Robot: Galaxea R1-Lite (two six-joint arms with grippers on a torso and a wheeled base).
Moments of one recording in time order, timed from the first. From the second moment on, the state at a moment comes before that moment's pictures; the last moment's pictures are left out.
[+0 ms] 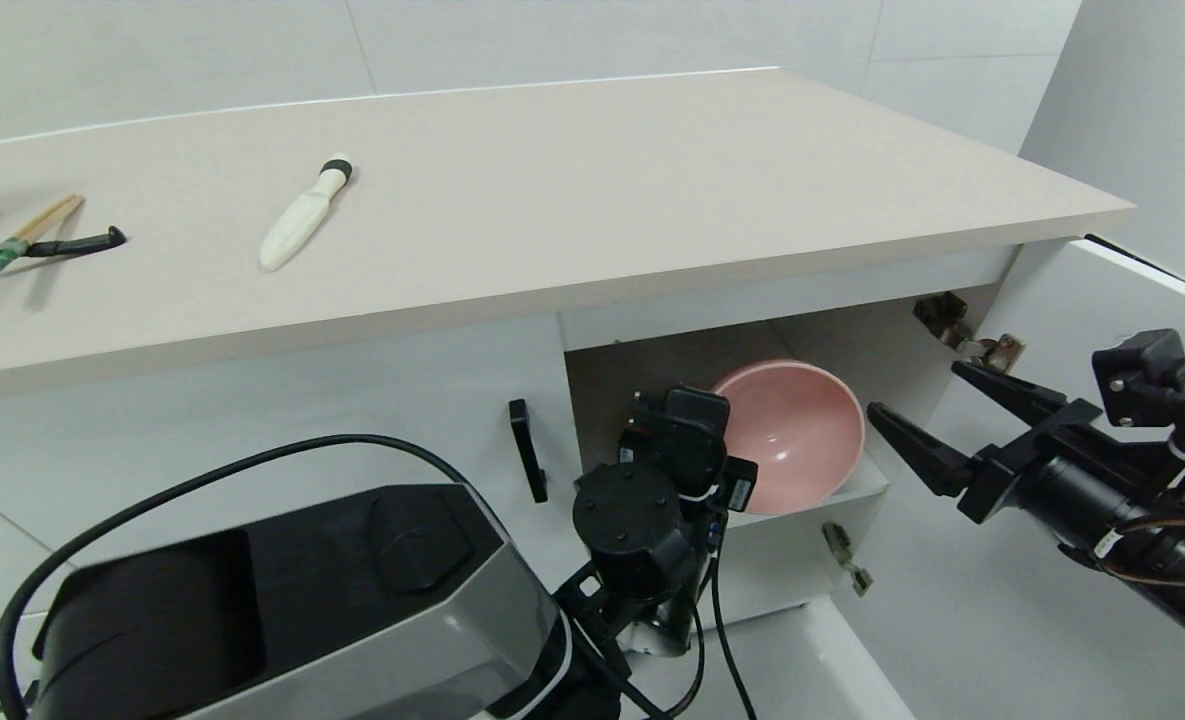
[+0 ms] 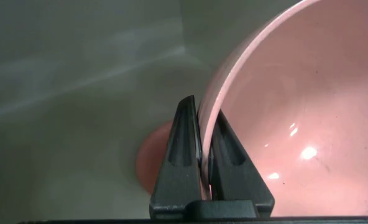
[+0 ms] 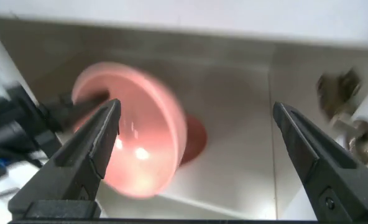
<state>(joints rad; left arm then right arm) -0.90 2.34 -1.02 -1.57 0.58 0.22 0.36 1.66 -0.27 -1.57 0.15 -0.06</state>
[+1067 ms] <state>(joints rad) -0.96 2.31 -1.05 -1.57 0.58 0.16 0.33 1.77 -0.28 -1.57 0.14 -0.07</state>
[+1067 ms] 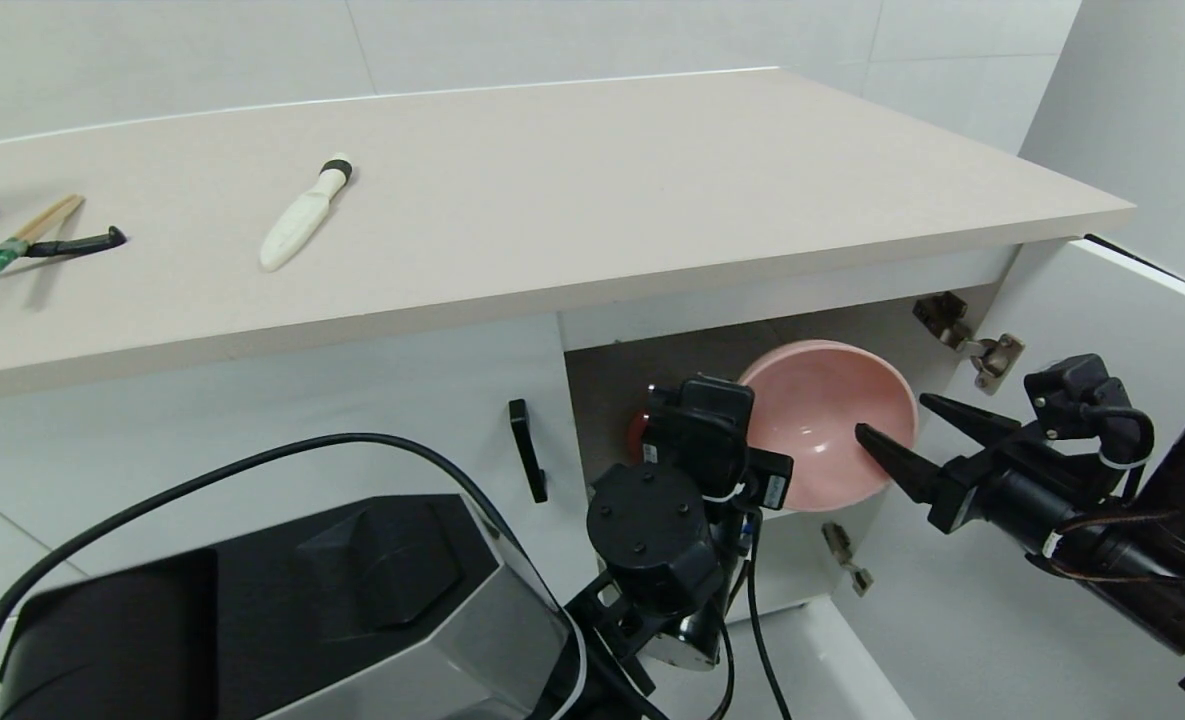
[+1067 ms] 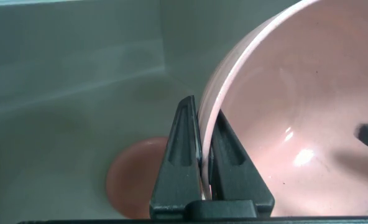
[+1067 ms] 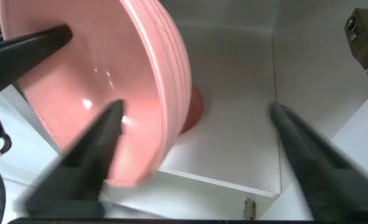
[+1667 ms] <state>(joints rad) -0.99 2.30 -1.00 -1.57 0.57 0.16 0.34 1.76 -0.29 -1.57 0.14 -0.07</state>
